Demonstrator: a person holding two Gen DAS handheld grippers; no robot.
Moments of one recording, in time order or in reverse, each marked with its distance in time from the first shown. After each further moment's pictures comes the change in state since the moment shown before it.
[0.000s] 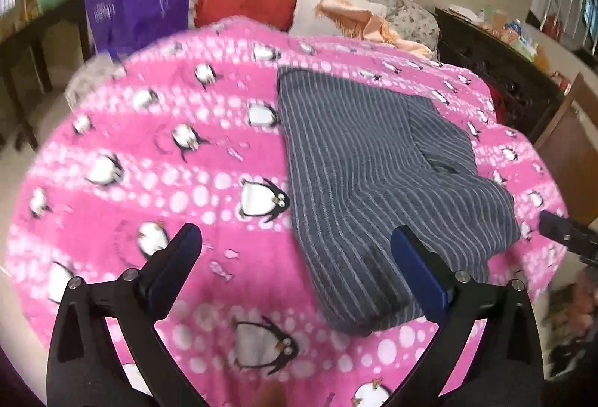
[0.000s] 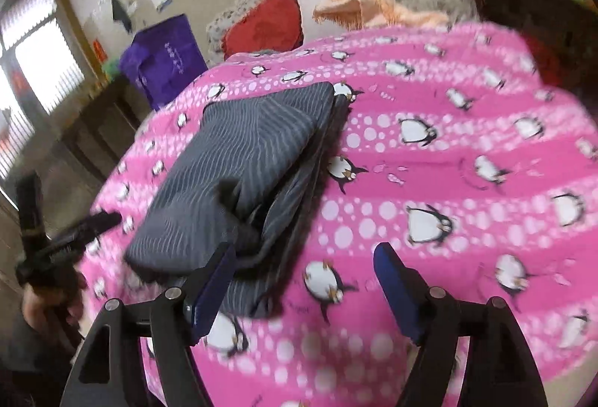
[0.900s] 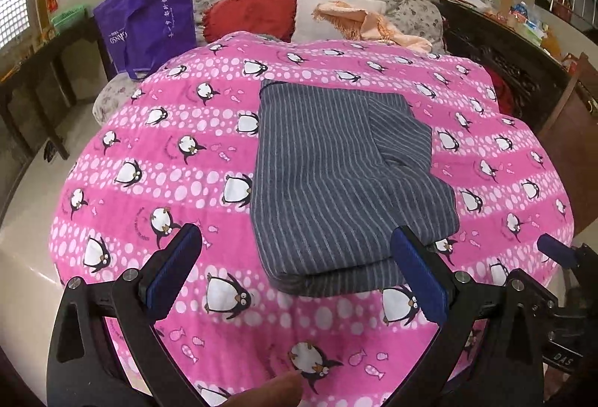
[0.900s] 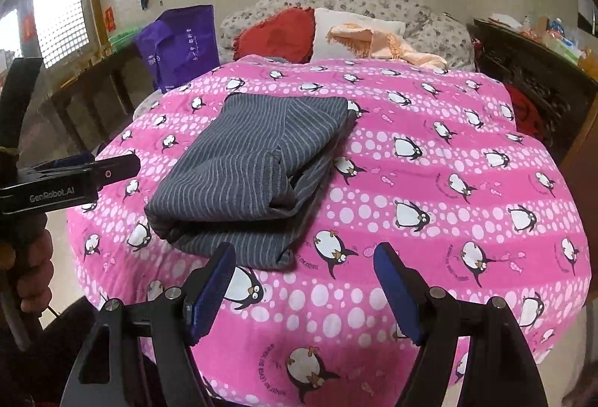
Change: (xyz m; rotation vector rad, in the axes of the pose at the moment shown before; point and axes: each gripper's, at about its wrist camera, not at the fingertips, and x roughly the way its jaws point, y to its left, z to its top) left arm -0.051 -0.075 0.006 0.010 0.046 0.102; right arm -0.048 0.057 -0.035 -0.141 -0.052 -0.124
